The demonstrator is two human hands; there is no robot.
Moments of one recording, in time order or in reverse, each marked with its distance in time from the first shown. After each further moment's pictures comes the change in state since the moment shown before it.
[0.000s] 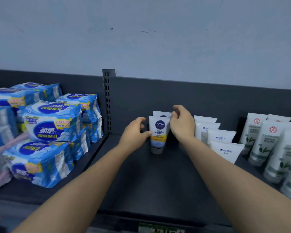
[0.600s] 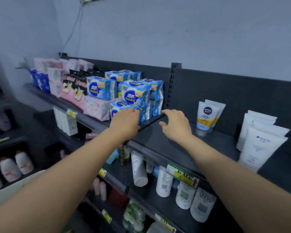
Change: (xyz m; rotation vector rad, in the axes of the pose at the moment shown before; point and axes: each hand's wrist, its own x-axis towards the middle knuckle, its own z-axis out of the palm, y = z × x) left_hand -0.192 0.020 -0.113 1.027 0.157 -0.277; right_hand -0.145 -0.068 0.001 -0.226 -0.560 -0.644
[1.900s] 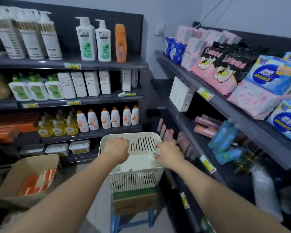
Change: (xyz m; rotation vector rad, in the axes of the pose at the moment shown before) left_hand -0.309 -0.340 0.087 0.107 -0.538 -0.774; right_hand -0.092 -0.349 0.259 -0.002 -0.726 -0.580
